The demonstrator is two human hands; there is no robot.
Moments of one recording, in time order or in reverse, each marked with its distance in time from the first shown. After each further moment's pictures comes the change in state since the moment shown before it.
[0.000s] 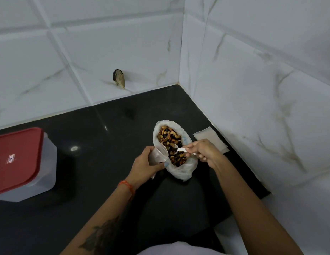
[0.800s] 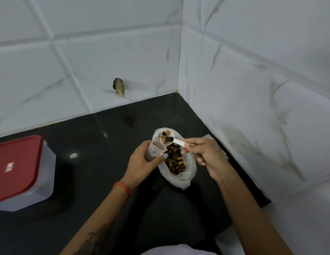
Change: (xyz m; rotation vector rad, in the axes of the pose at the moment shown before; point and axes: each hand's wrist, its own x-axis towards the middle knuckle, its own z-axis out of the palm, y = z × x) left_hand 0.007 0.025 -0.012 -0.020 0.123 0.203; right_hand -0.055 -0.026 0.001 0.206 -0.051 -0.366
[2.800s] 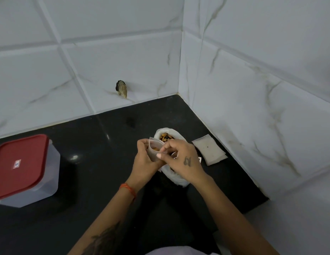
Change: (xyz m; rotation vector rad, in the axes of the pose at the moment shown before) left_hand -0.017 0.014 0.007 -0.237 0.051 0.032; right_hand -0.004 0.015 0.059 -0.535 0.065 -0.493
